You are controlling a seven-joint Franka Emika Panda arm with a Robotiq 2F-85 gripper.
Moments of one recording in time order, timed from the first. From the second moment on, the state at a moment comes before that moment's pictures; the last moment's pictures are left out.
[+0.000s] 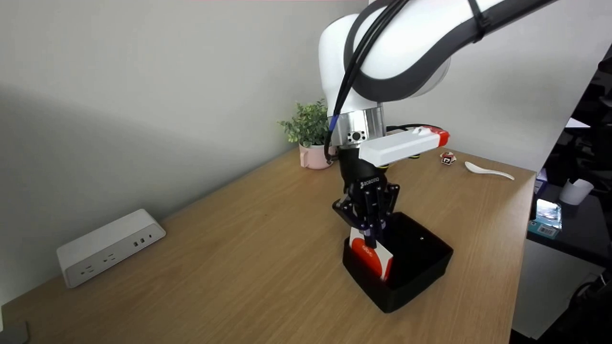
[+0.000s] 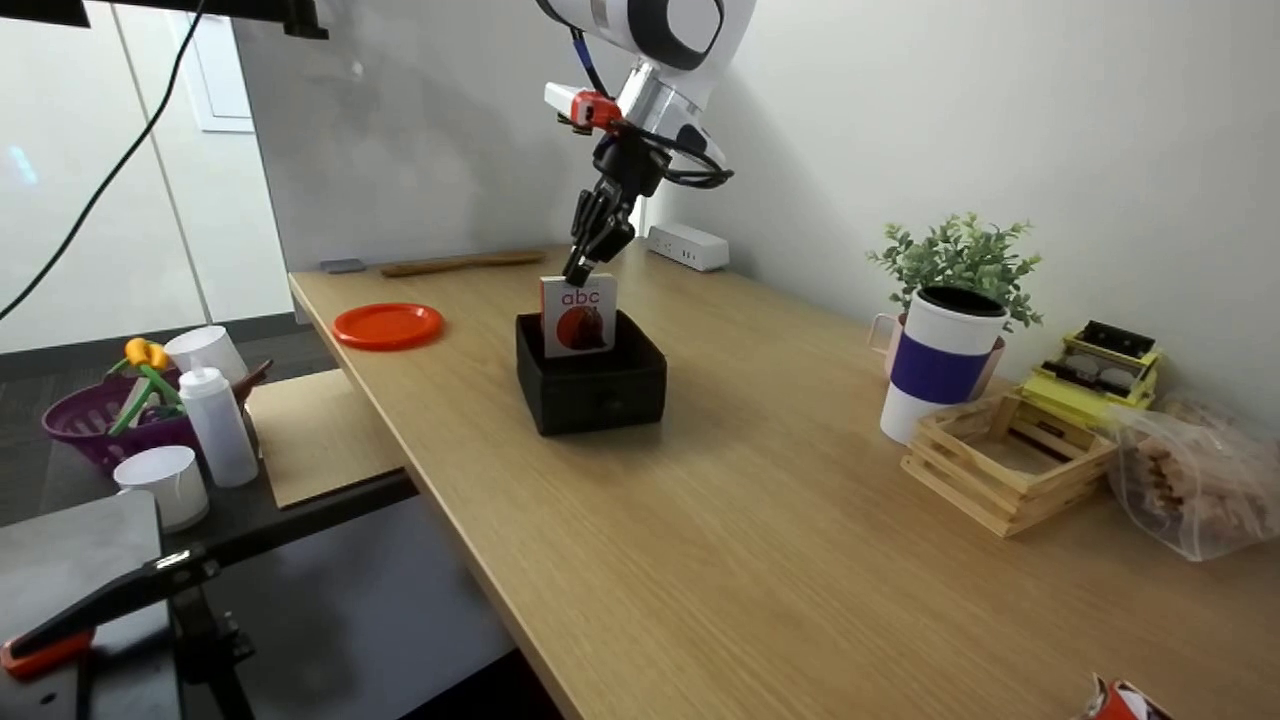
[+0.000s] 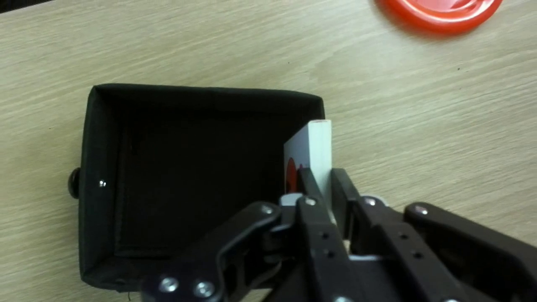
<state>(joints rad) 0.20 0.67 0.06 -1.48 0.24 1.84 0.45</state>
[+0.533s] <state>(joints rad) 0.24 0.54 0.06 -1.52 0.17 1.84 0.60</state>
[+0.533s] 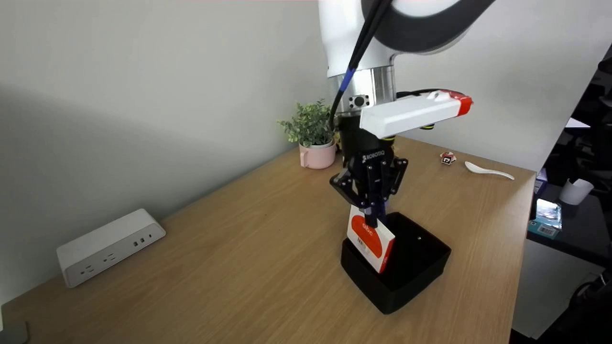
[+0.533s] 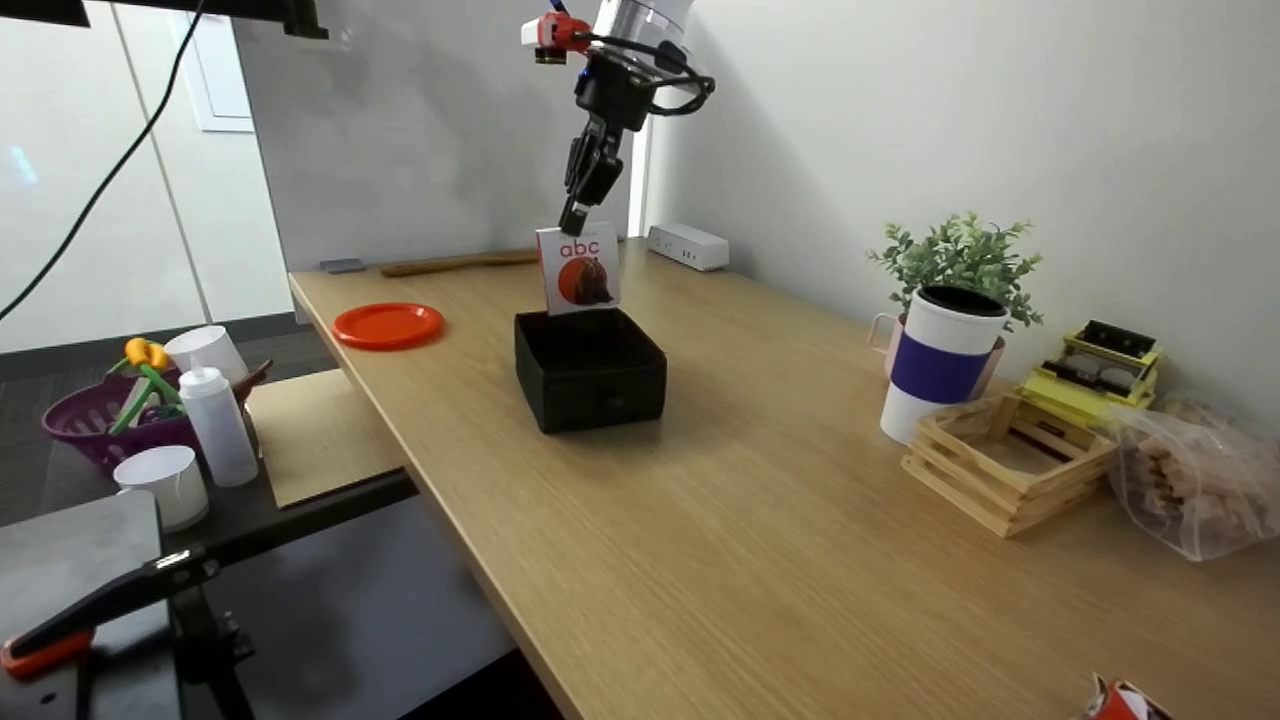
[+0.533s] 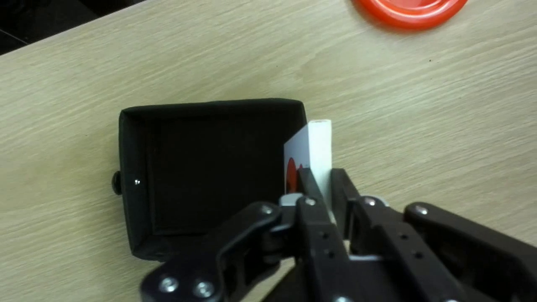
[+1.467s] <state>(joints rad) 0.28 0.48 0.08 -1.54 0.09 1.84 0.62</state>
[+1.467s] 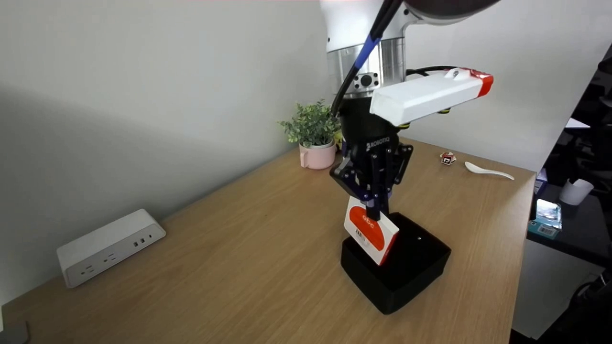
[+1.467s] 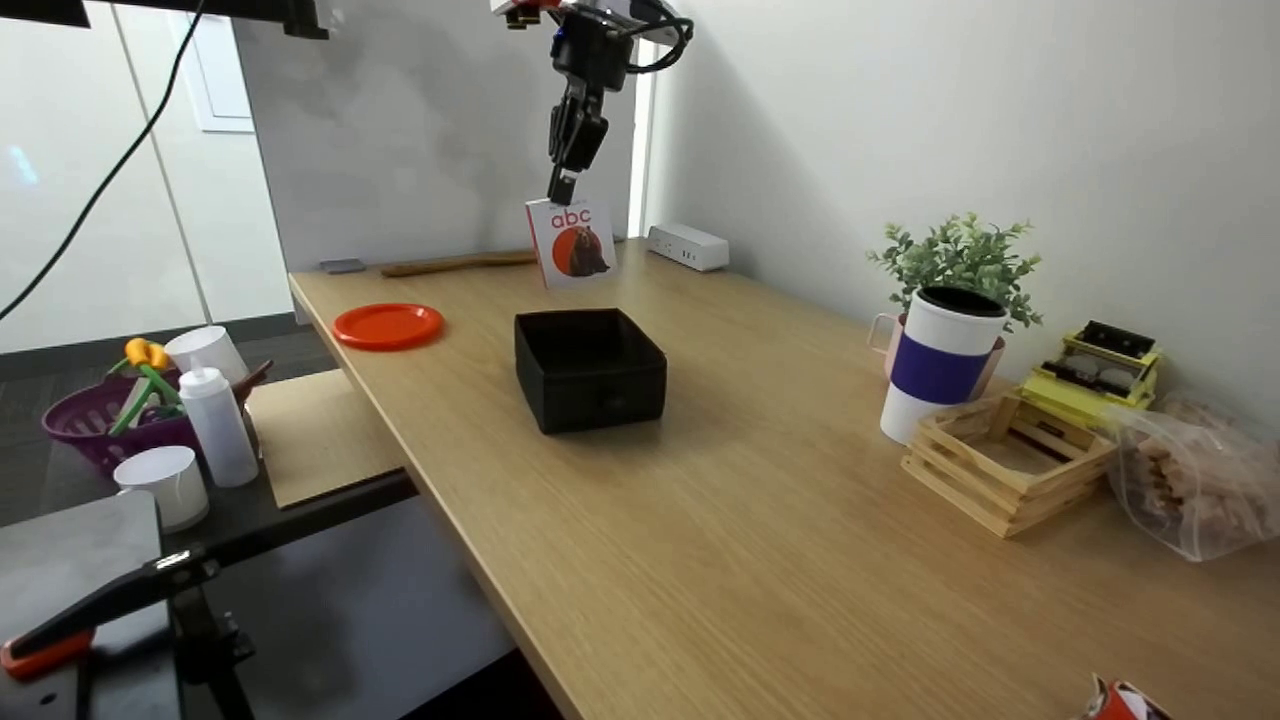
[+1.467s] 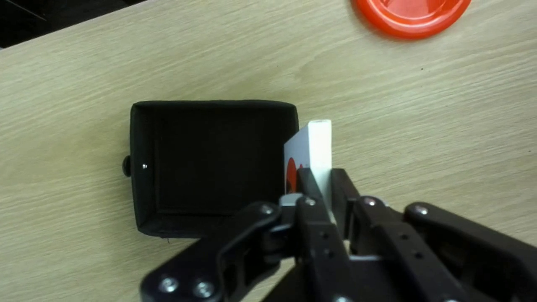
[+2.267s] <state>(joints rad) 0.29 0.61 0.11 -1.41 0.10 1.84 0.50</state>
